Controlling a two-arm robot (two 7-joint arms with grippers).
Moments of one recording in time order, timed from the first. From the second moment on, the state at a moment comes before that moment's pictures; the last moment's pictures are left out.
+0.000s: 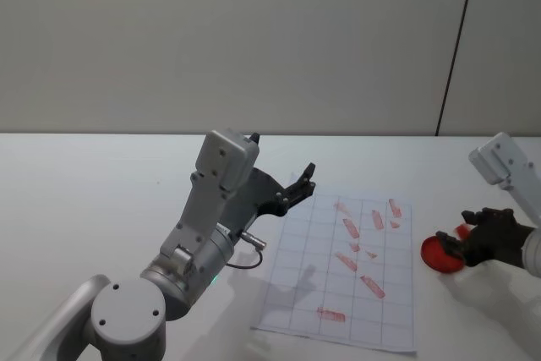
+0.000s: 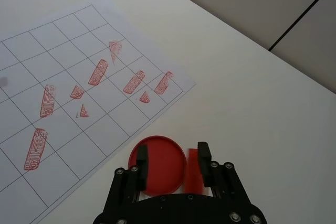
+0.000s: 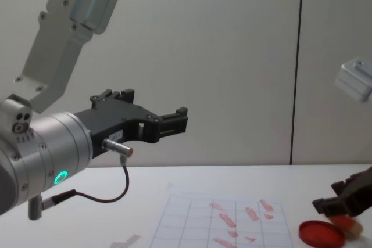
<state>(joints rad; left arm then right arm) -0.24 0.38 0.45 -1.63 -0.20 0.01 -0.01 0.41 0.46 -0.44 -1.44 0.12 0.54 0.39</state>
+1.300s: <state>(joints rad) -0.24 0.38 0.45 -1.63 -0.20 0.01 -0.01 0.37 0.51 -0.44 -1.57 0.05 0.26 0.38</state>
